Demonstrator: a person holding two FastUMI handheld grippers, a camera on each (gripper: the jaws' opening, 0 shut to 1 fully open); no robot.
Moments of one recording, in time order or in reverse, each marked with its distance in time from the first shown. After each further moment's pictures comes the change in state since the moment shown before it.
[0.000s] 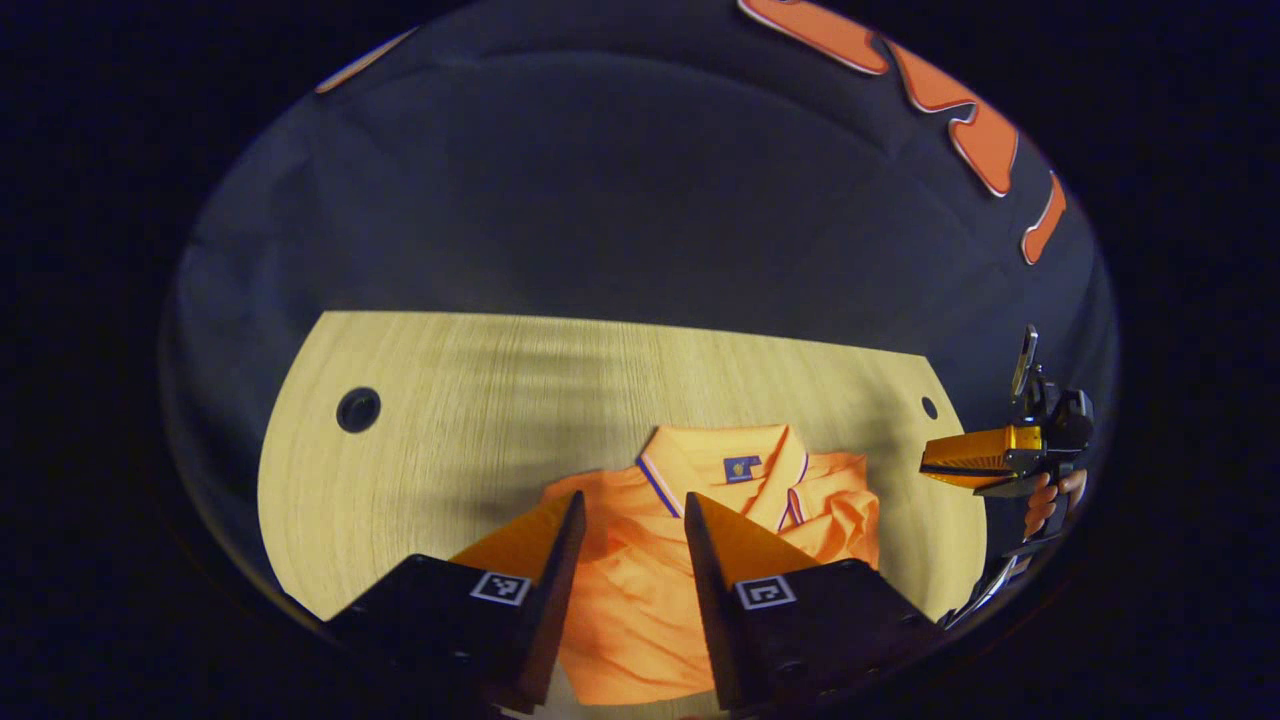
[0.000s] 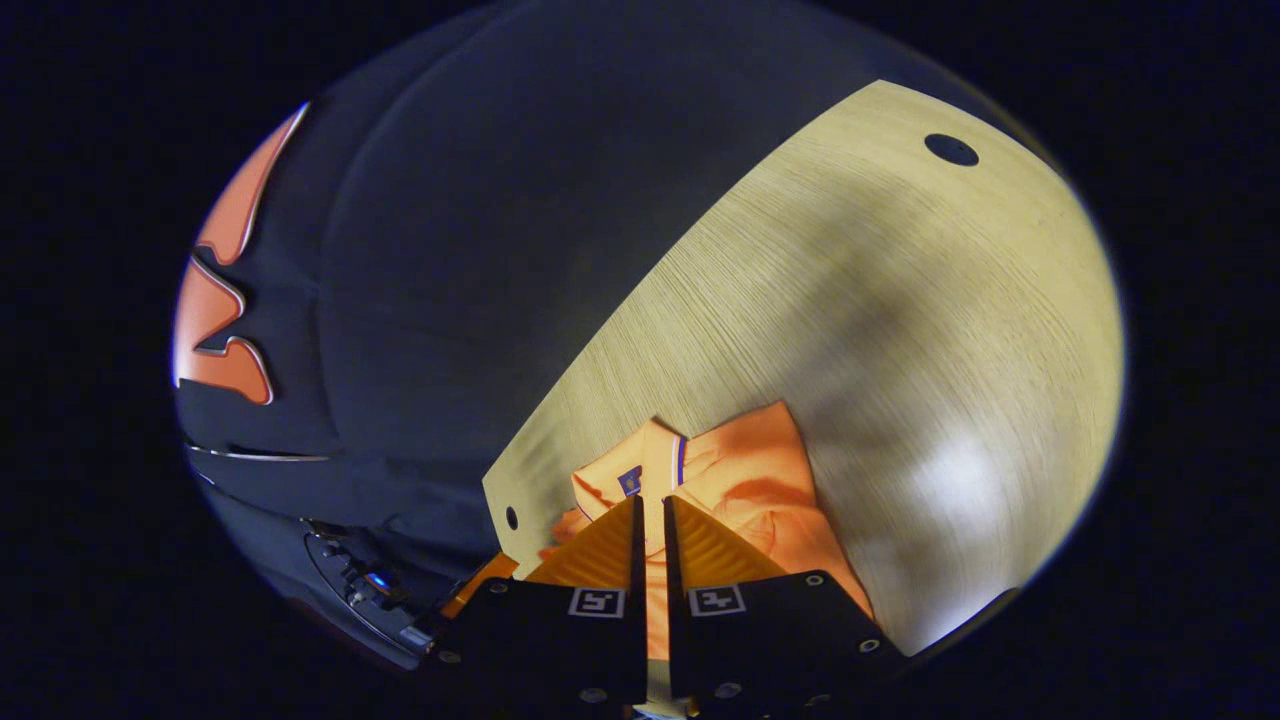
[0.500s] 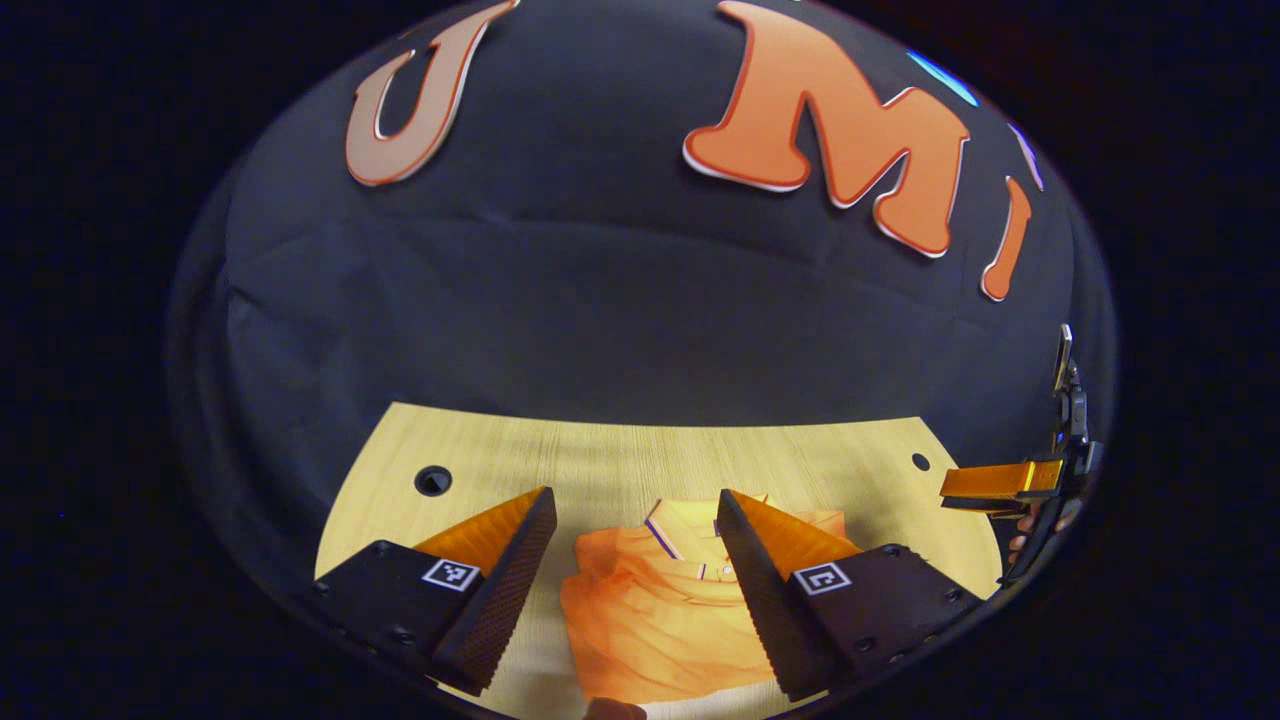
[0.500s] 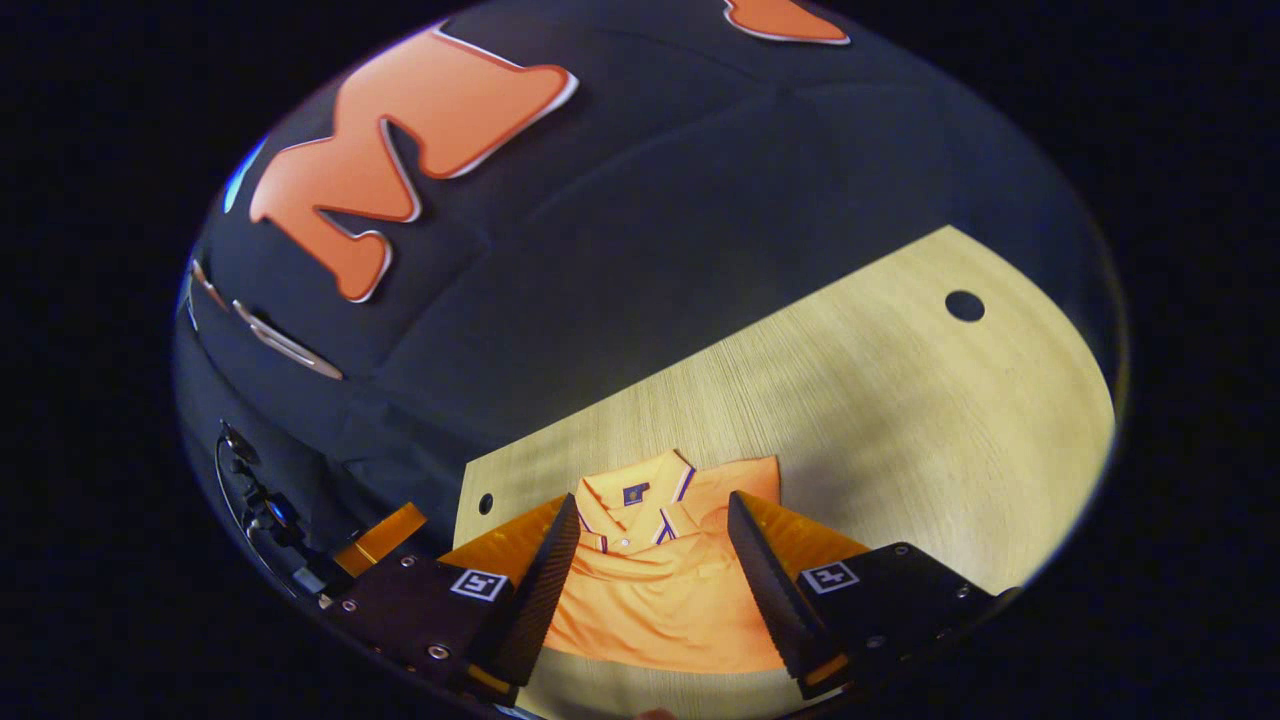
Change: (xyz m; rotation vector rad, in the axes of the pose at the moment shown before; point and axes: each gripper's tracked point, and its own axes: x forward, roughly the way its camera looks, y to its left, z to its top) left arm -0.113 -0.021 0.036 0.050 -0.313 0.089; right arm -0.095 0.039 -0.010 -0.384 -0.300 0.025
